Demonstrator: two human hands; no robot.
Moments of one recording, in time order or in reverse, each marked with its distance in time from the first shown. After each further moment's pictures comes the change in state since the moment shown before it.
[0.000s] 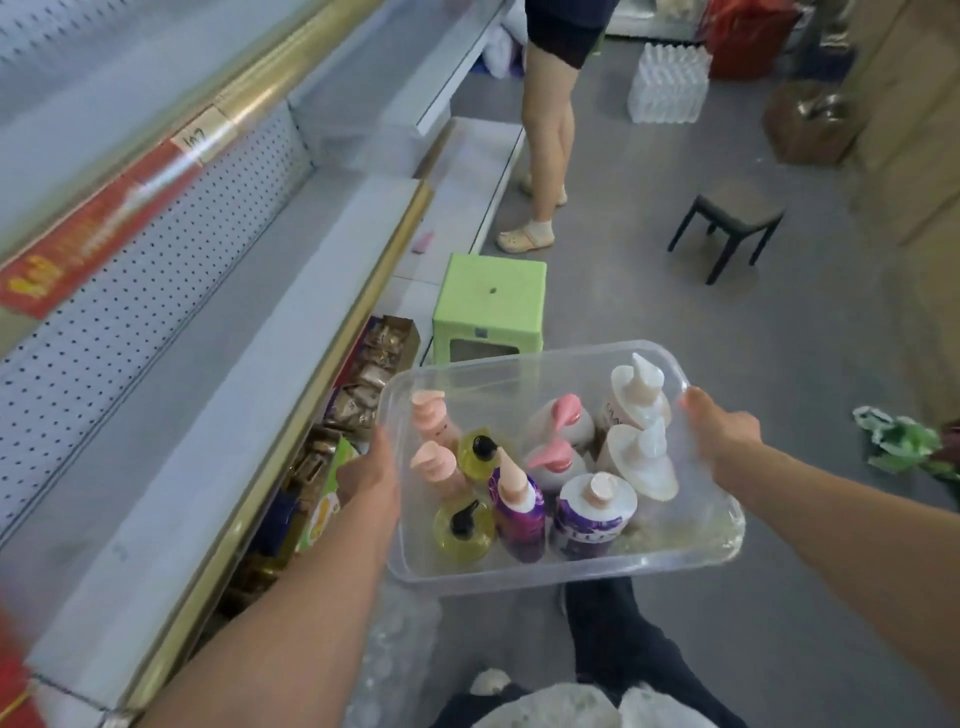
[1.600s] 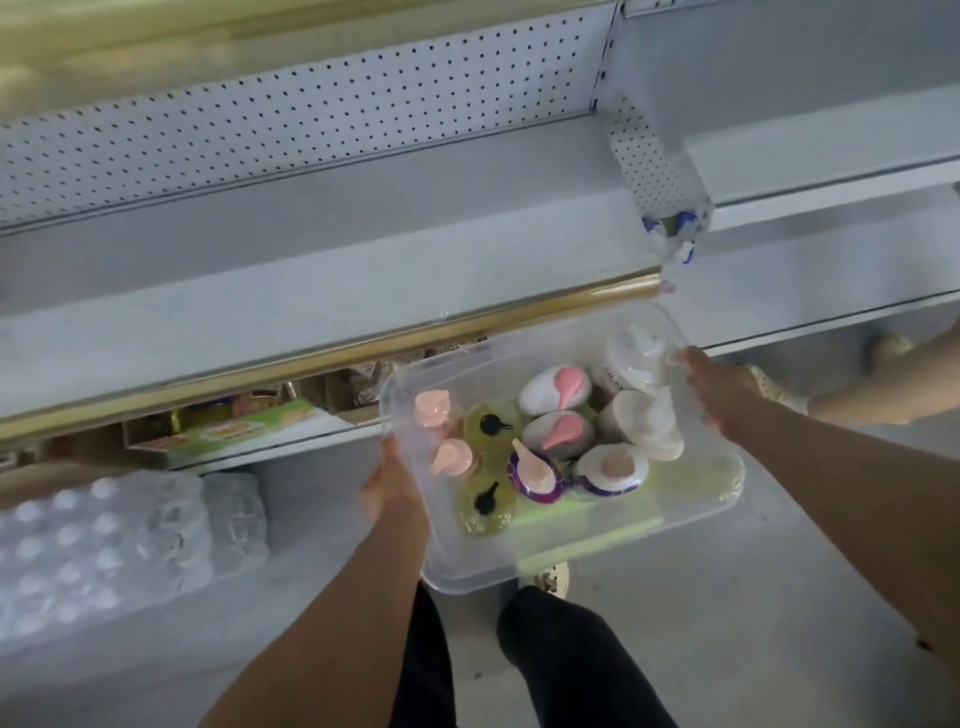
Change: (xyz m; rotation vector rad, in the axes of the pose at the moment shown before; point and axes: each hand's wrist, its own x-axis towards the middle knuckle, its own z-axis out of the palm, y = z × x) left_hand 0.254 0.166 0.357 -1.162 -0.023 0.543; right_hand 0.373 -0.500 0.529 -0.956 -0.739 -0.551
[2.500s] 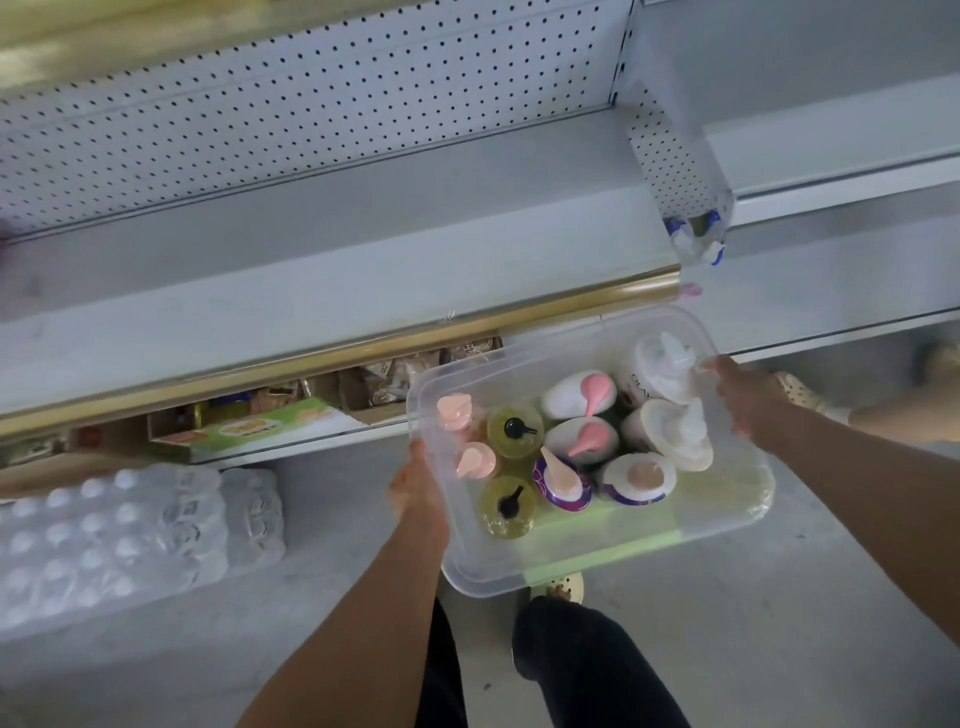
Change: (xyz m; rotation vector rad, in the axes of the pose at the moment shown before) left_hand -0.009 -0.024 0.055 0.480 1.071 -0.491; right_hand 0.057 0.019 -0.003 -0.143 -0.014 -0.030
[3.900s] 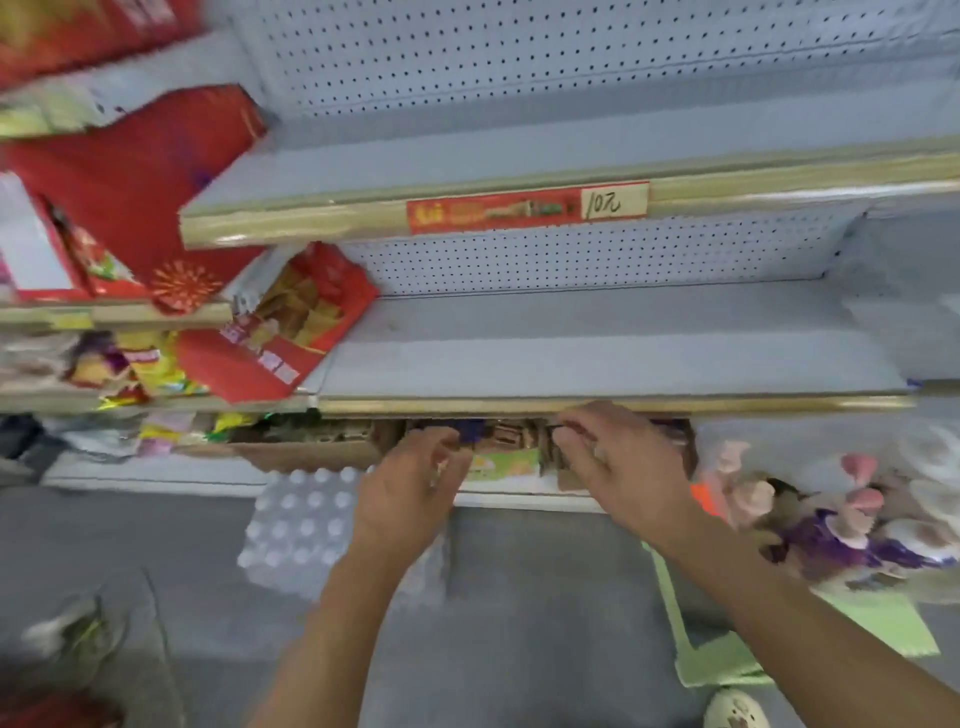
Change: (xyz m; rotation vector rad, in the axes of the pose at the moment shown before) left_hand -0.046 0.123 -0.476 0.760 0.059 1.274; right_hand -0.555 -0.081 0.242 -0.329 -0.066 -1.479
